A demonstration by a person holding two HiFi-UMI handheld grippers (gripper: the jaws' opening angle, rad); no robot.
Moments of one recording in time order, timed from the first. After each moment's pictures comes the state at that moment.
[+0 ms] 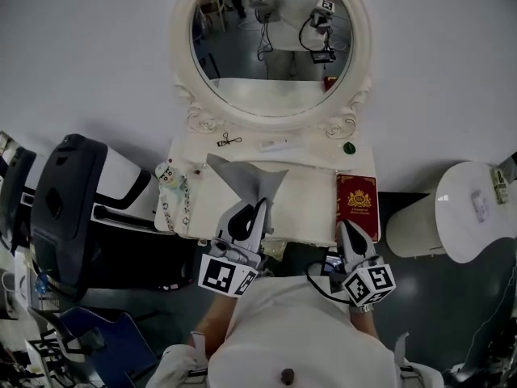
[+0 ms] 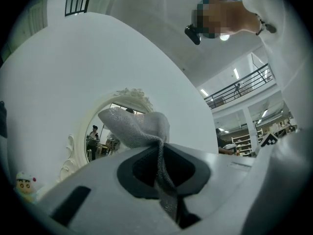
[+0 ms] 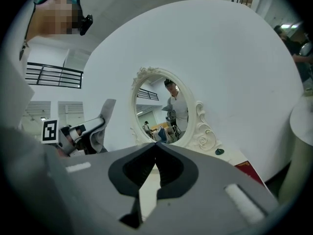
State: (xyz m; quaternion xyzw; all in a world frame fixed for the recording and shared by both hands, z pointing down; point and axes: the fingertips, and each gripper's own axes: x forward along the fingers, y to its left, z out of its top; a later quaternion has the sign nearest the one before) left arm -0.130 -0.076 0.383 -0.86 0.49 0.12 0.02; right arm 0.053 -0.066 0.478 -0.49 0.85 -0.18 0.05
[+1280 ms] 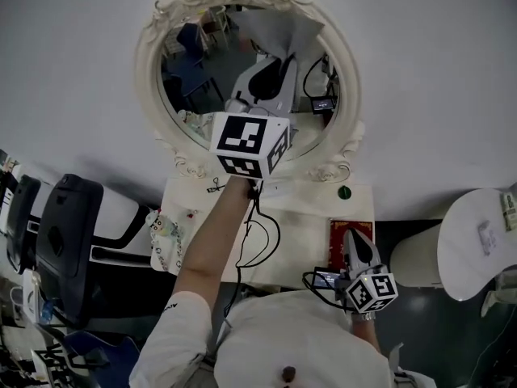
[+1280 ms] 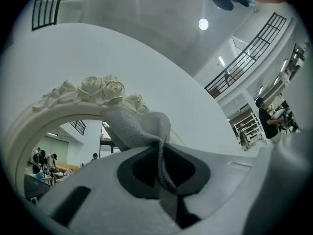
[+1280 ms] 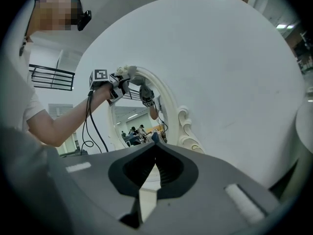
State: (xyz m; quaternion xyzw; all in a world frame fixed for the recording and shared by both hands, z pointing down) left arm -0.027 -0.407 0.154 -0.85 0.48 0.10 0.16; right arm 0.126 -0.221 0.471 -0.51 0.84 -0.18 0.07
